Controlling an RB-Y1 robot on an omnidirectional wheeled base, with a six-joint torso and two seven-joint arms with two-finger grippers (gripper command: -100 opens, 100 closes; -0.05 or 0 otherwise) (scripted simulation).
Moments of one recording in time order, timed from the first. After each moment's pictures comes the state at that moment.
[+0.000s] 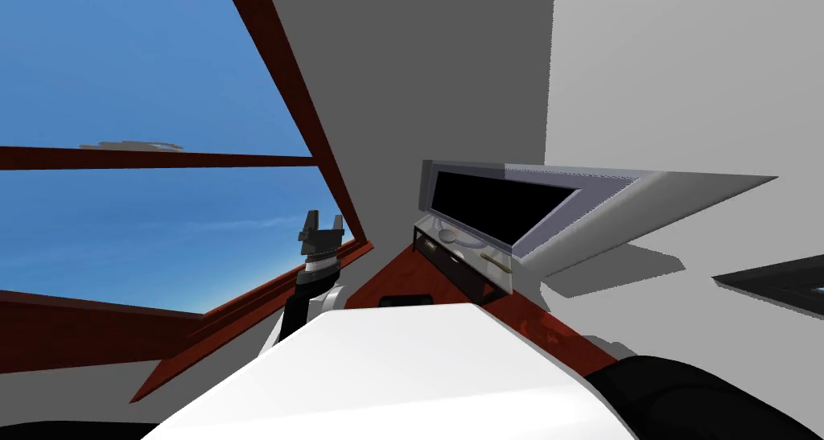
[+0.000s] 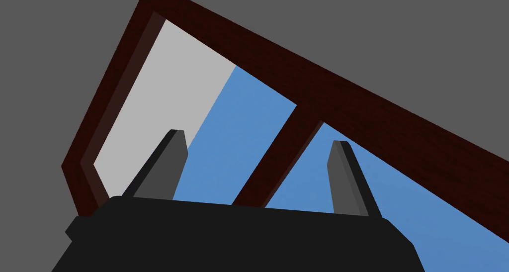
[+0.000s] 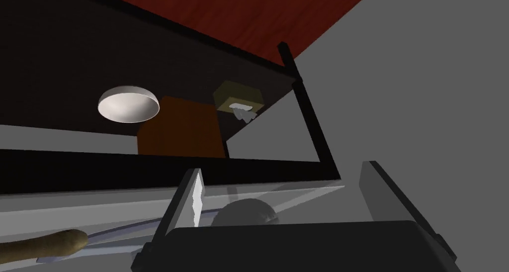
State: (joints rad) left arm 0.54 0.00 -0.02 -2.32 0.05 -0.54 0.09; right arm 0.71 -0.82 0.42 -1.61 0.38 -0.03 0.29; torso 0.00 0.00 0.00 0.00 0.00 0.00
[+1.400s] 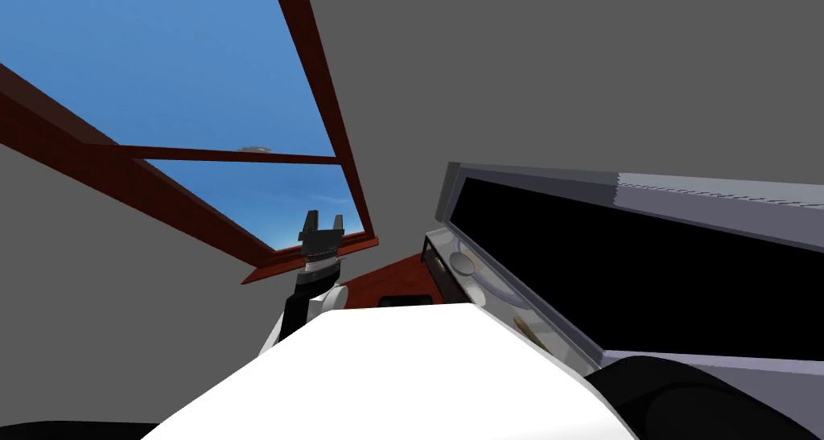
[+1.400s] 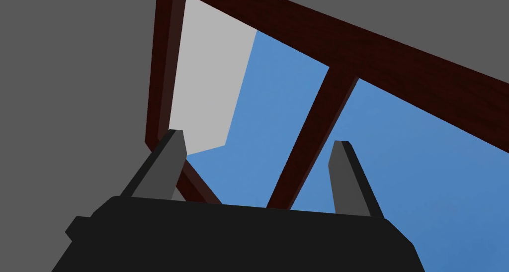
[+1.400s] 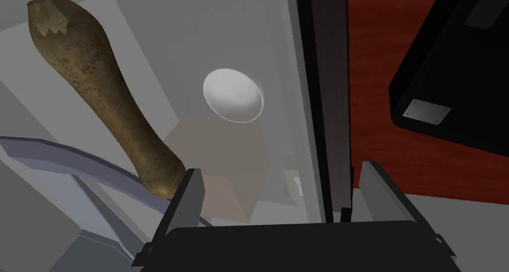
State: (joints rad) left arm 0.54 0.00 -0.02 -2.32 0.05 -0.54 0.09; right arm 0.74 -1.01 0.55 -1.32 0.57 0.17 0.34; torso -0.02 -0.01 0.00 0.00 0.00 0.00
